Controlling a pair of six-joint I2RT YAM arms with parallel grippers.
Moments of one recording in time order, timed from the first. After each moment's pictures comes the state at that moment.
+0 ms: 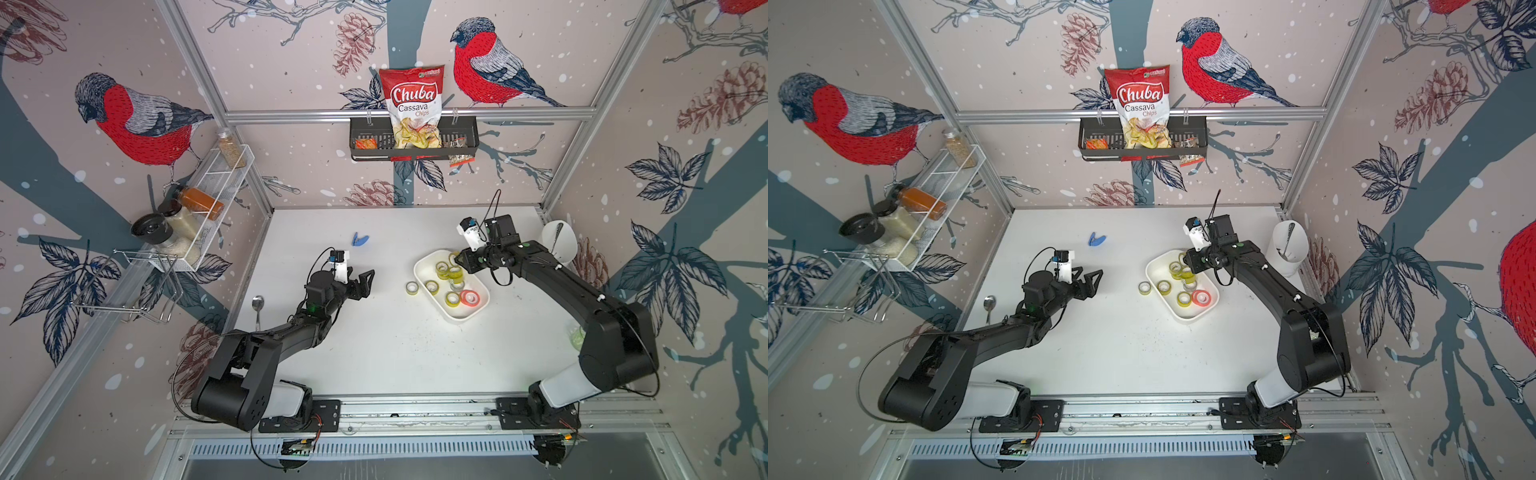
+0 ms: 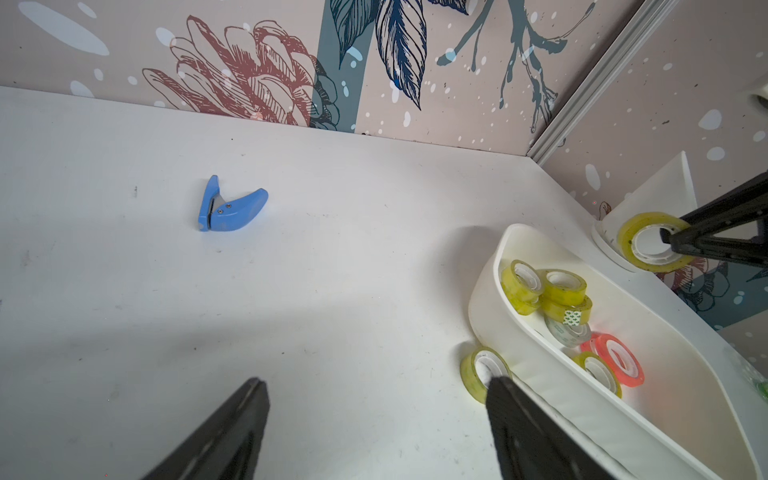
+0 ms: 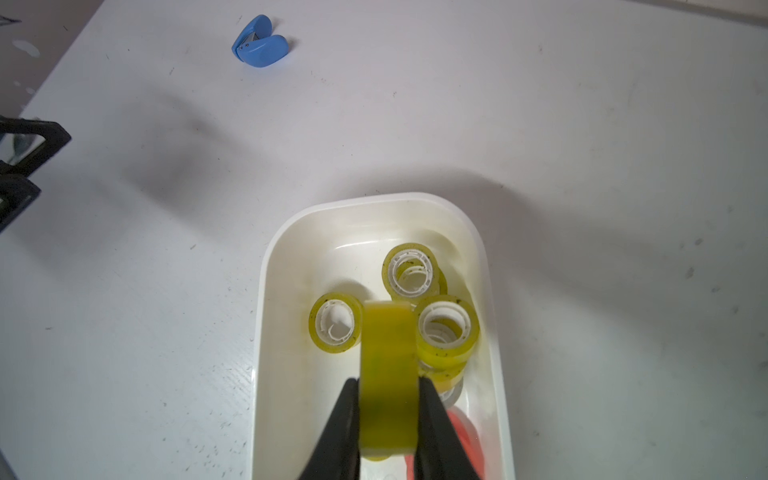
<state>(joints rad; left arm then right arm) -0.28 1.38 0.41 0.67 0.27 -0.28 0.35 1.54 1.17 -0.54 -0.33 -0.06</state>
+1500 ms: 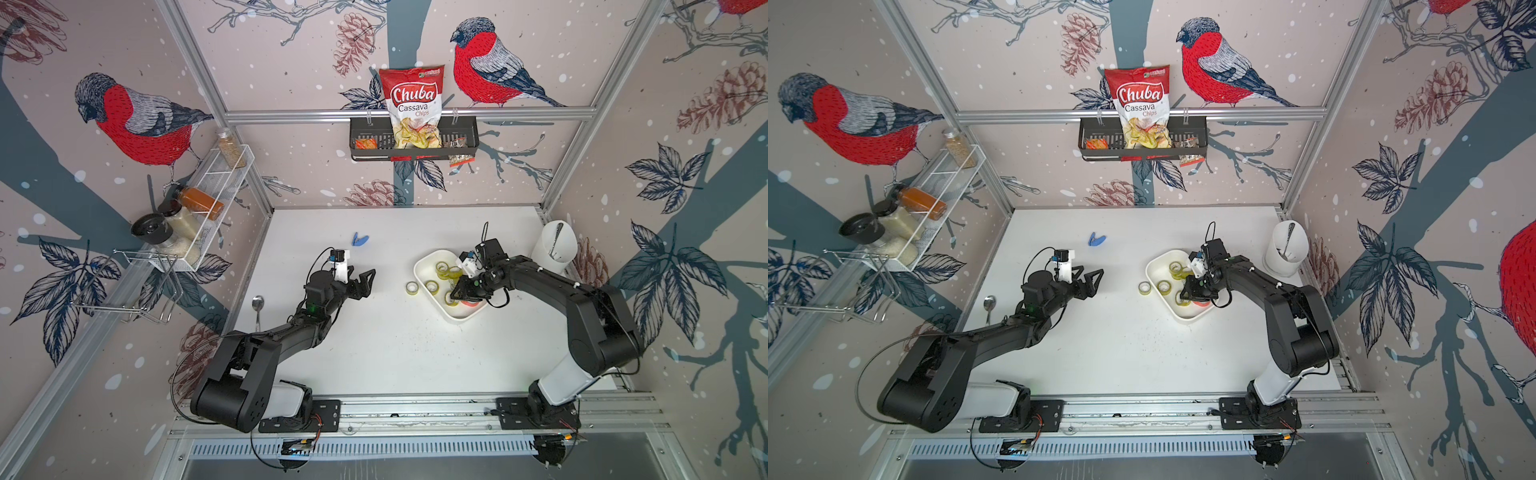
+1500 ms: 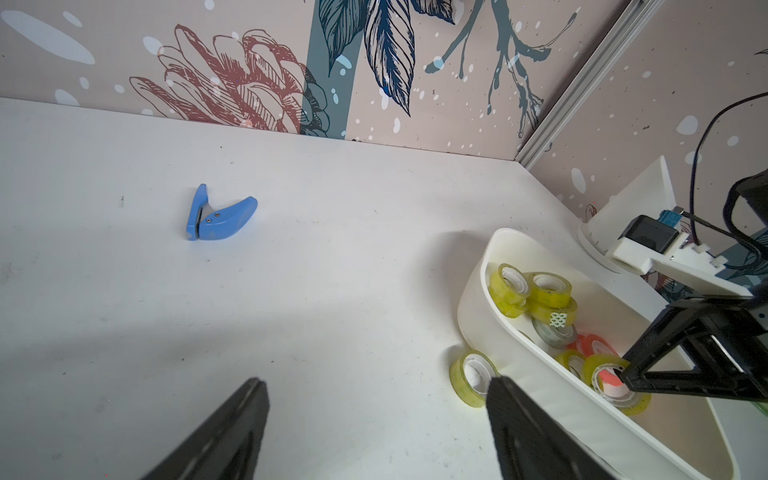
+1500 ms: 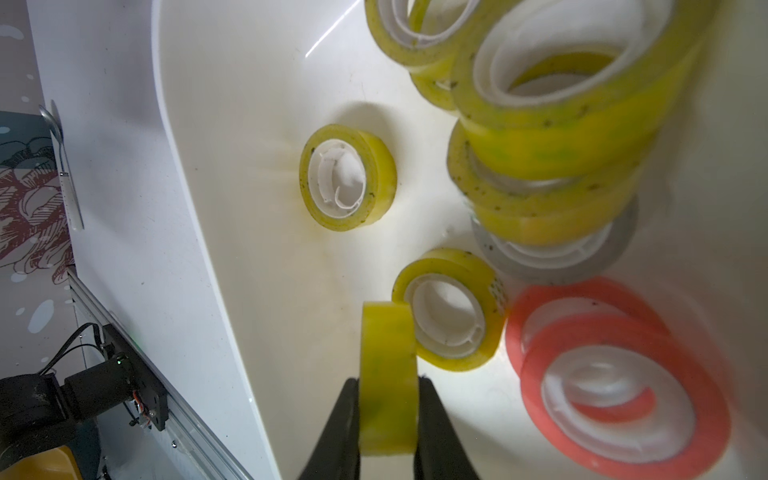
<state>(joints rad) -0.28 1.36 0.41 0.68 0.29 -0.29 0.35 1.65 1.01 -0.59 -0.51 0.19</state>
